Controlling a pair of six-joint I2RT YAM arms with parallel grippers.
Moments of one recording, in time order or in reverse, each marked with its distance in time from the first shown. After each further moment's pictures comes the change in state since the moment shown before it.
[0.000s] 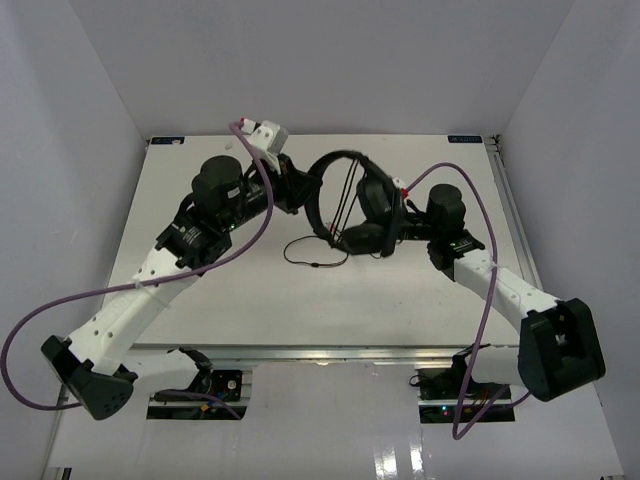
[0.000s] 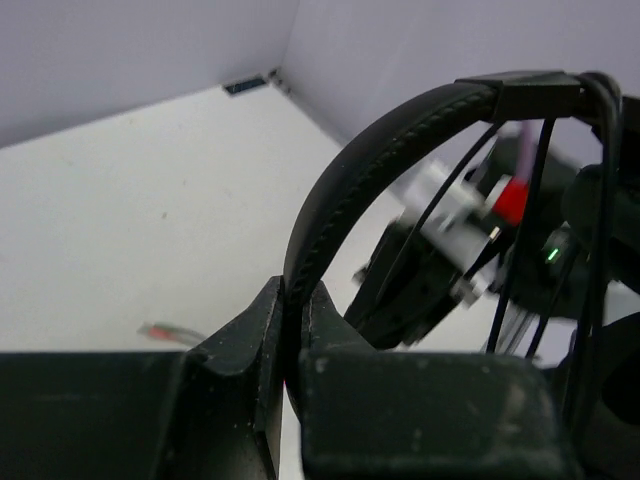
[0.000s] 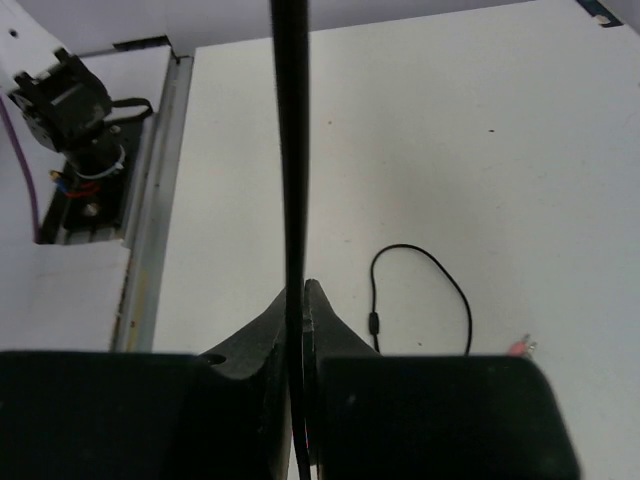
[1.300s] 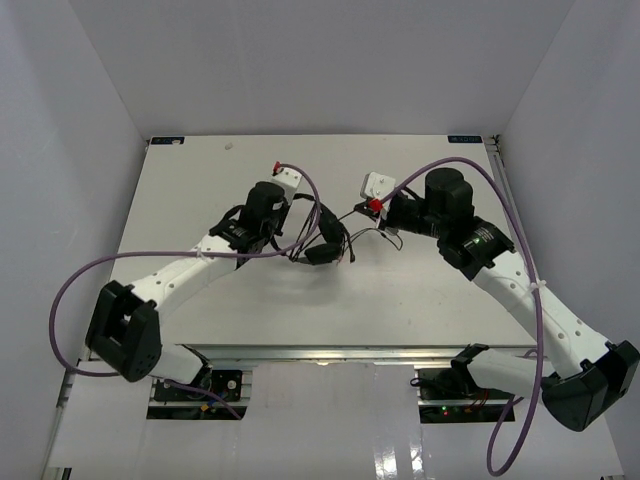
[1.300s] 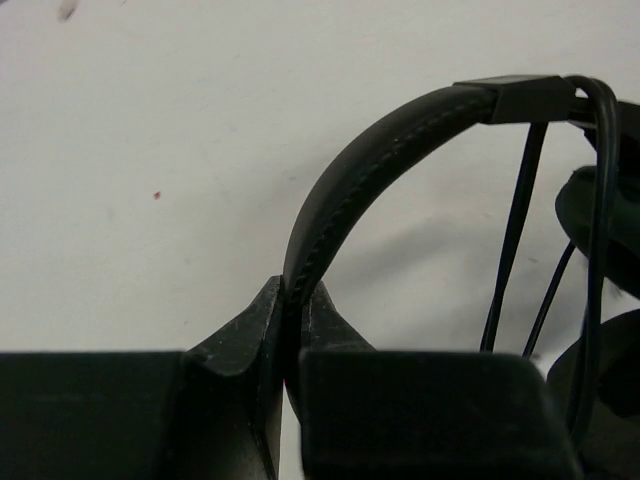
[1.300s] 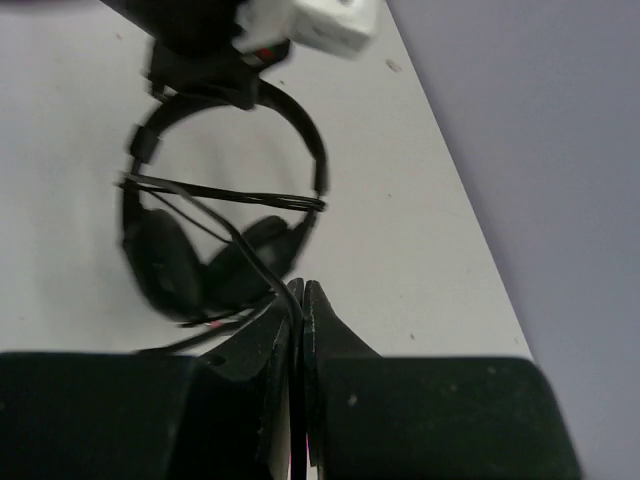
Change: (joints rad) left arm 0.074 0.242 -0.282 0.047 -0.540 0.355; right arm 0.200 -0.150 0.363 -0.664 0.604 -0.560
